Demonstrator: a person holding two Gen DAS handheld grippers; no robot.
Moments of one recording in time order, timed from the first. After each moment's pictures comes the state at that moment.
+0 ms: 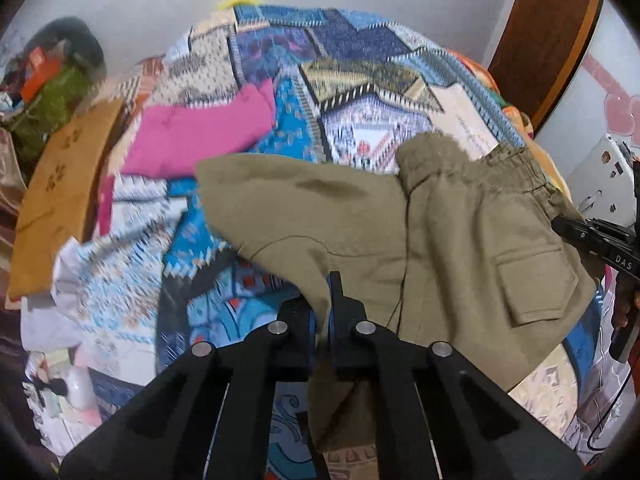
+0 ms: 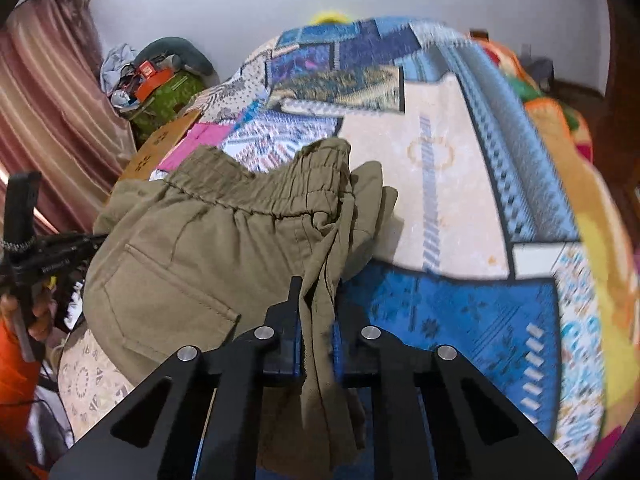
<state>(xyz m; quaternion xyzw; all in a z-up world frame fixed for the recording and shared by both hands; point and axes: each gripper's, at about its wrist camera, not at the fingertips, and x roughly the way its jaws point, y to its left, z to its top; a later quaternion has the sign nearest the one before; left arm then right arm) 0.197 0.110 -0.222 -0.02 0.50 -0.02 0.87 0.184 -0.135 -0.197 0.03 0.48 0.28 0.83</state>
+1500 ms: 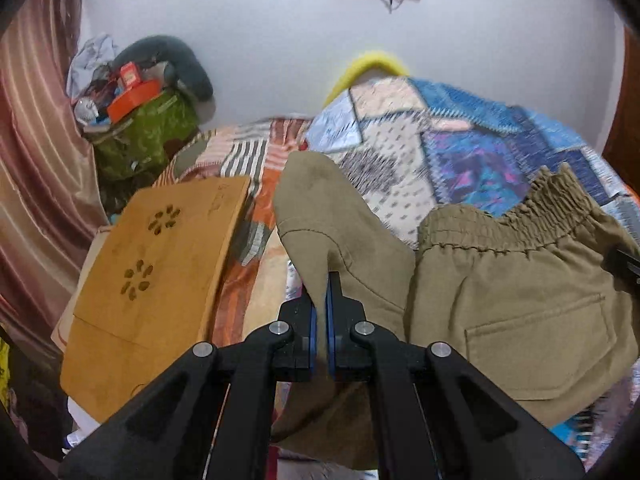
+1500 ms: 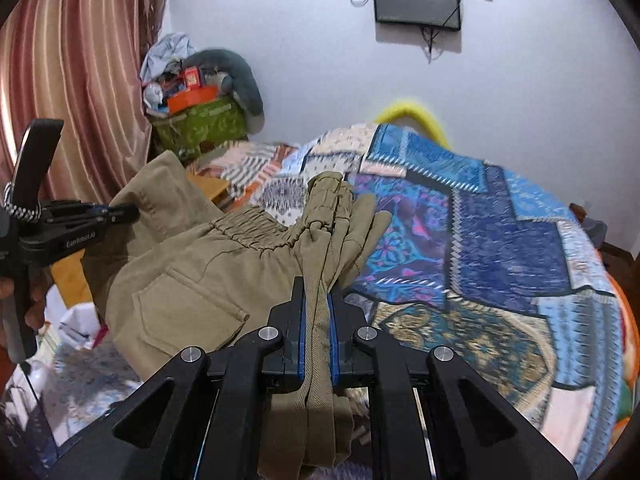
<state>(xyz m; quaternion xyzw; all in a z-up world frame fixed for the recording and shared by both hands) 0.425 0.342 -0.238 -0.01 0.41 0.18 0.90 0.373 0.127 -0.170 -0.09 0.33 0.34 0.87</state>
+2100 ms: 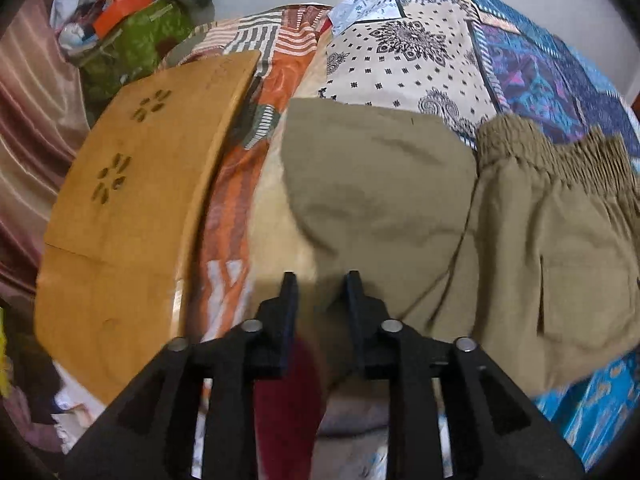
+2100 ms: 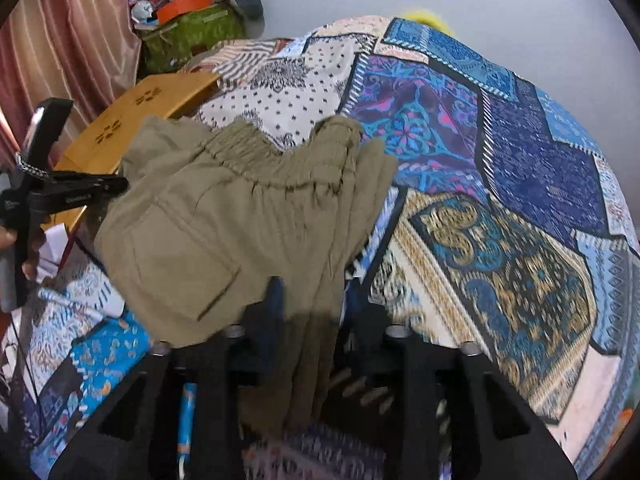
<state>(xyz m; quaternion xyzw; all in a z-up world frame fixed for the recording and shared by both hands) 0.403 0.381 -0.316 -0.05 0.53 0.18 0.82 0.370 0.136 -0.237 -0.16 0.47 0.33 0.80</state>
